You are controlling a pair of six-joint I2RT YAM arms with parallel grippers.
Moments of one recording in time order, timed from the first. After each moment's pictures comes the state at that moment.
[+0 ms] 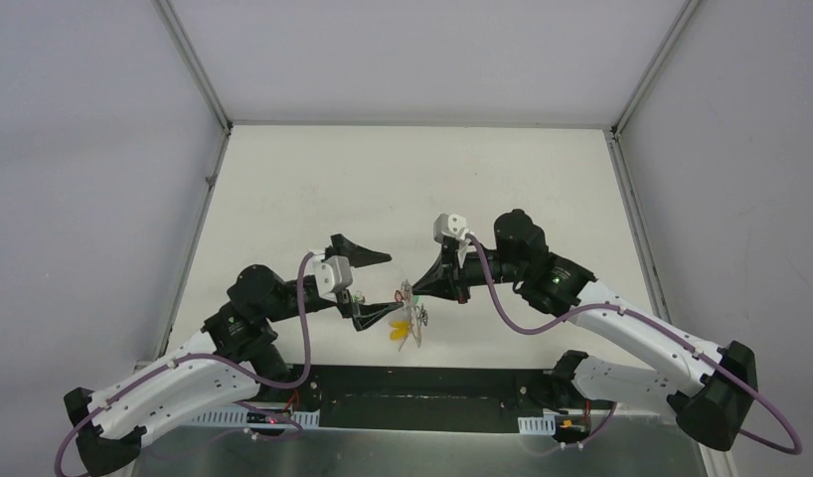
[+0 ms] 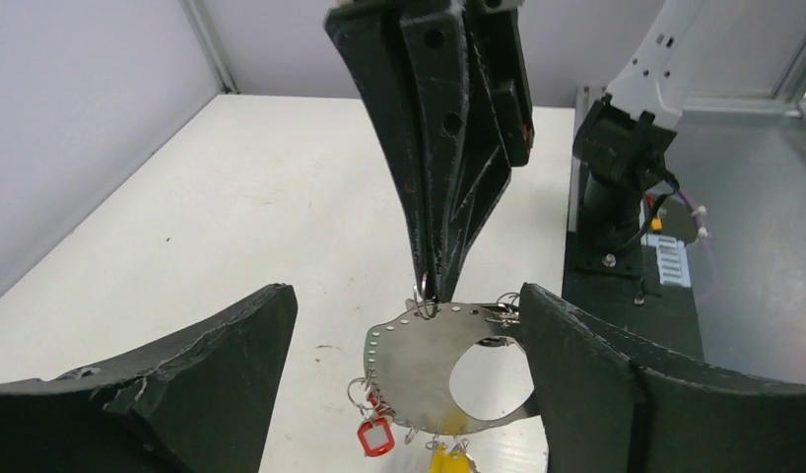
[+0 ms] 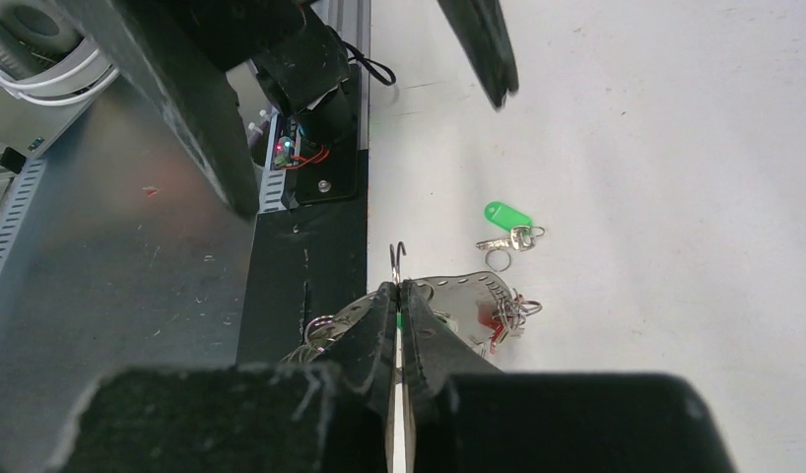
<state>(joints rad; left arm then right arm) -0.92 0.55 0.55 0.16 0.37 0.05 0.87 1.03 0.84 -0.12 -0.72 -0.03</state>
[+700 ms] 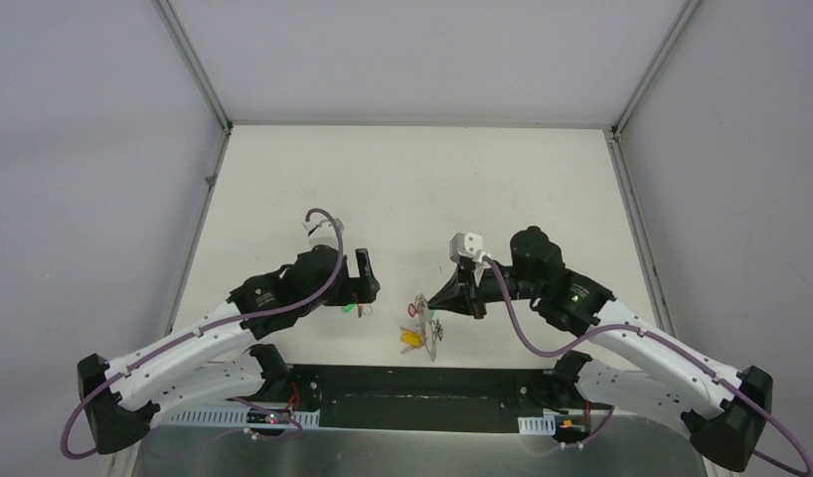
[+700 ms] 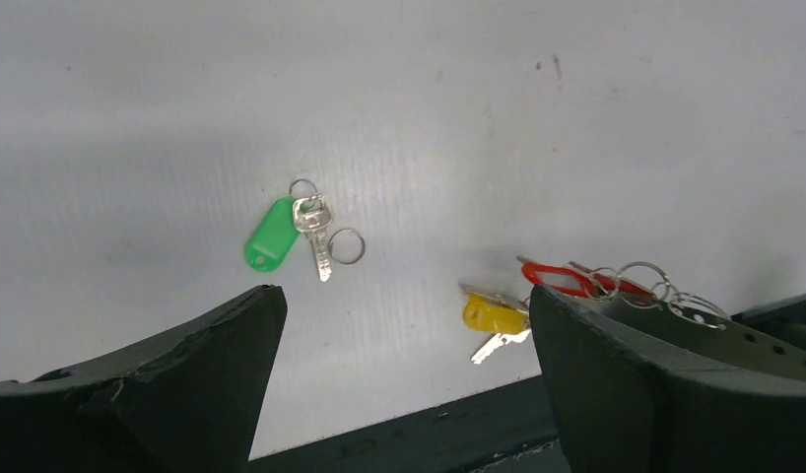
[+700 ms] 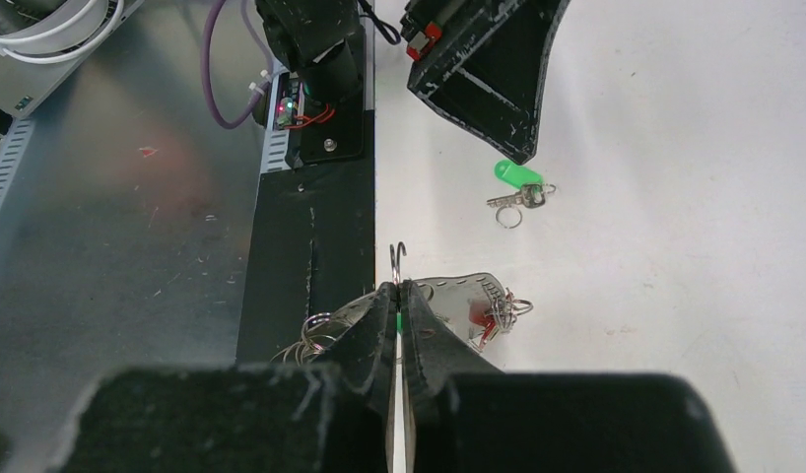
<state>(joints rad) -0.92 0.77 0.70 -0.55 -0.34 -0.79 0.87 0.87 0.74 -0.21 -0.71 -0.08</state>
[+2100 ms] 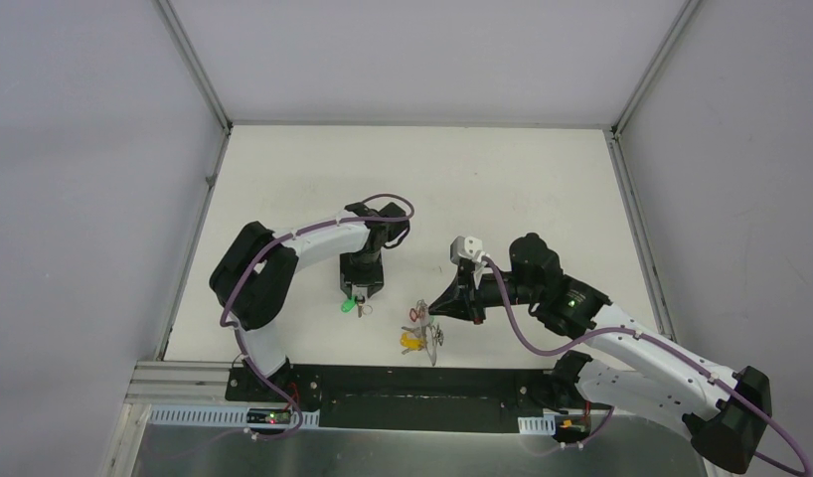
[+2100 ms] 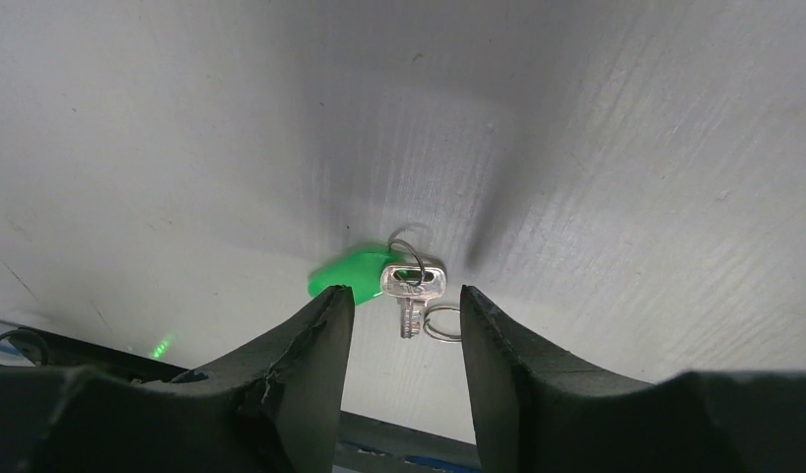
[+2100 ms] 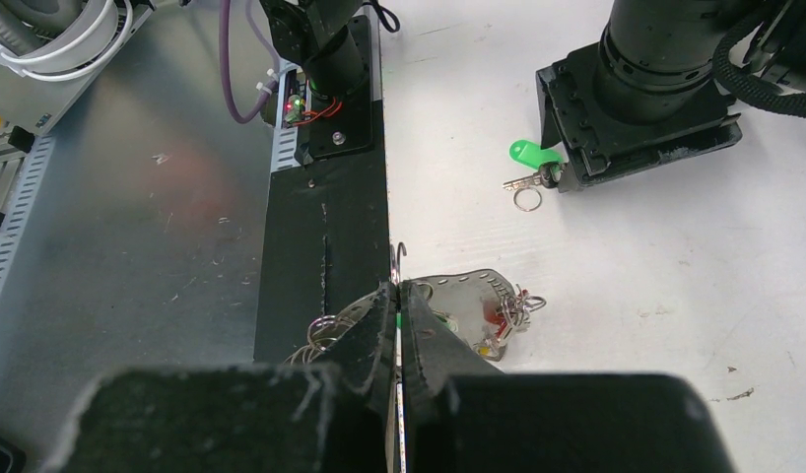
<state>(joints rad) -0.72 1.78 1.17 -0.95 -0.21 -0.84 0.87 0.85 0.66 -0.15 -0.70 0.01</state>
